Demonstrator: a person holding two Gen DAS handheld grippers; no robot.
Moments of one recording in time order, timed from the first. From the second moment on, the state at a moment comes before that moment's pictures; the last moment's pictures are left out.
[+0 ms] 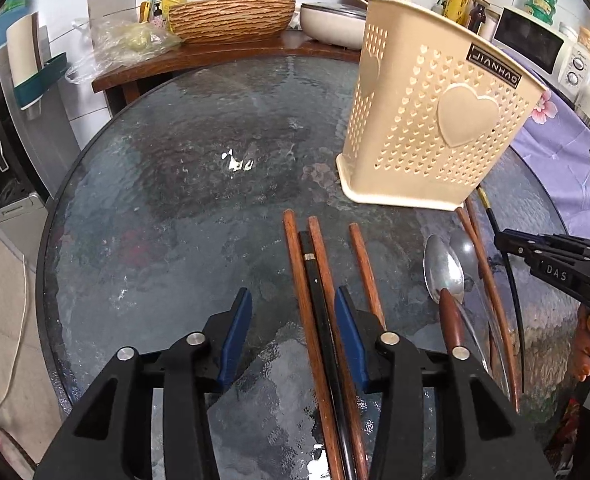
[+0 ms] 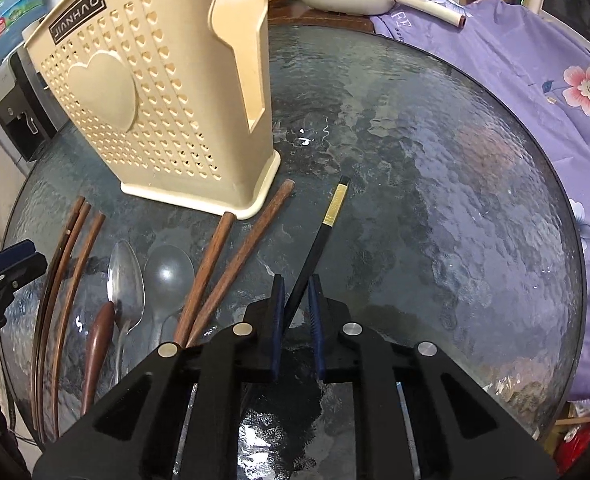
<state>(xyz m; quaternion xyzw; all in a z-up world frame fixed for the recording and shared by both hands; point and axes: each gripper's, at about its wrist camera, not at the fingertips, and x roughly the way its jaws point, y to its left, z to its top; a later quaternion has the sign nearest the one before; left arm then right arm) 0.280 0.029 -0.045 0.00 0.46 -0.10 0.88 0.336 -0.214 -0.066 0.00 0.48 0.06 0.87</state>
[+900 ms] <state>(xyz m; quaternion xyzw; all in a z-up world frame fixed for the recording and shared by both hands) 0.294 0.032 -0.057 0.01 0.47 -0.10 0.88 0.332 -0.204 -0.064 -0.02 0.48 0.07 0.87</state>
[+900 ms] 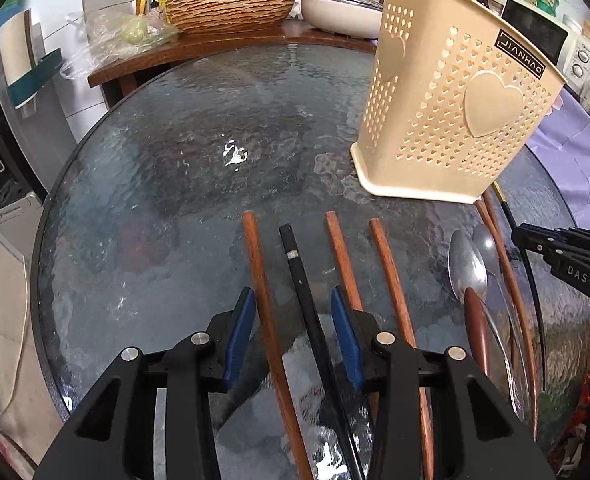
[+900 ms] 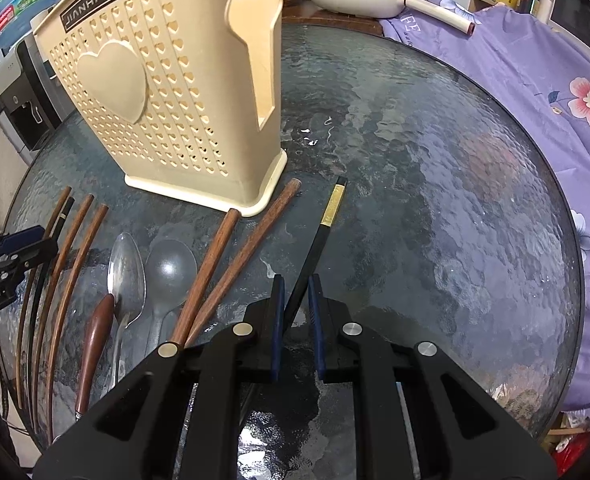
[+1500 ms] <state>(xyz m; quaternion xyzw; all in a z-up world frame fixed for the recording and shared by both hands) 0.297 0.049 -0.052 -0.01 0.47 -0.10 0.88 0.338 -0.212 -0.063 0.01 0.49 0.08 0.87</state>
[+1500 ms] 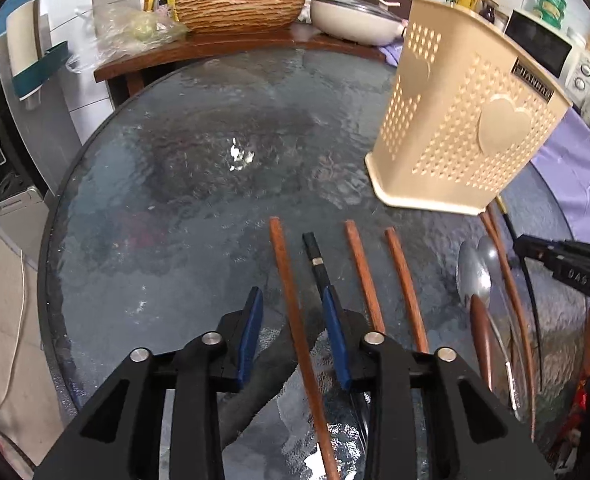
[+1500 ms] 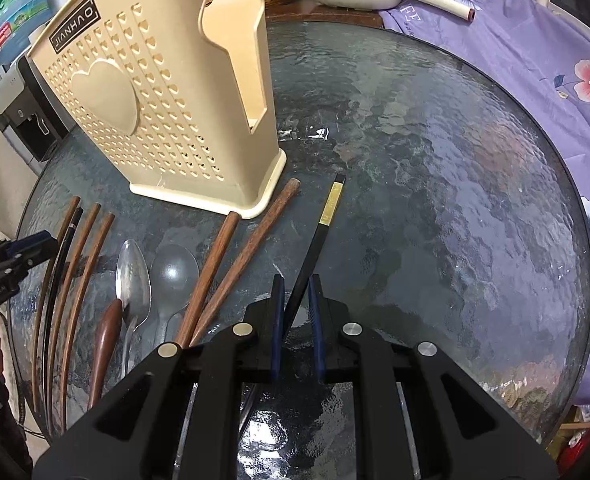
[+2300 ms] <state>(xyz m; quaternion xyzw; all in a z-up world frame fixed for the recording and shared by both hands) 0.325 0.027 -0.057 0.05 0.50 -0.06 0.86 0.382 -0.205 -0.062 0.01 0.50 0.03 0.86</state>
